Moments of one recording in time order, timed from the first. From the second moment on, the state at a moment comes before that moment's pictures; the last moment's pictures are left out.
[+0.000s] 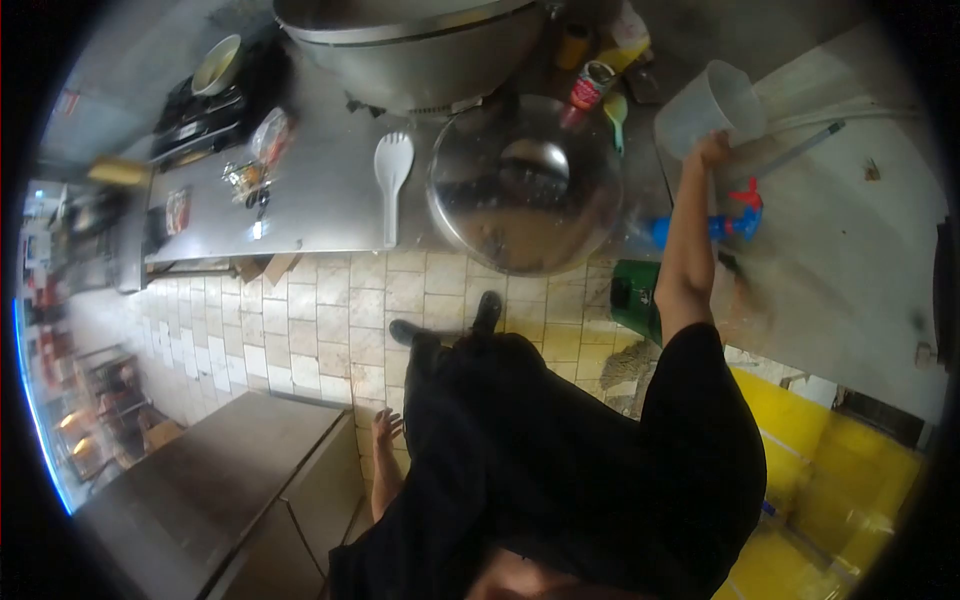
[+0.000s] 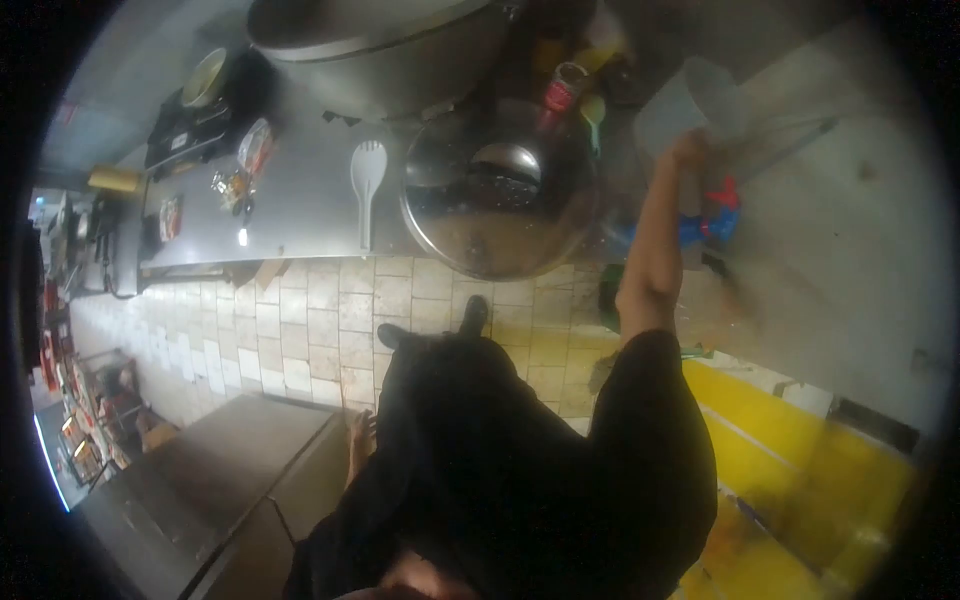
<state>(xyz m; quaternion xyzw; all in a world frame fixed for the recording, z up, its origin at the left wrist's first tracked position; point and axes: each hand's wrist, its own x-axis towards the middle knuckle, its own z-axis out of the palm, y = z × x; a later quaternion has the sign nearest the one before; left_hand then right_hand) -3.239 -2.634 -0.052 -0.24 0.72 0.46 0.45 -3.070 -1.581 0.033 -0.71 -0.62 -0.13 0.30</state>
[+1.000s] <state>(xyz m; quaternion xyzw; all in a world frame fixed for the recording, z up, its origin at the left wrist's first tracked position) -3.354 -2.706 -0.118 -0.15 0.71 0.50 0.47 -3.168 -2.091 0.293 -0.42 -0.87 0.16 0.18</state>
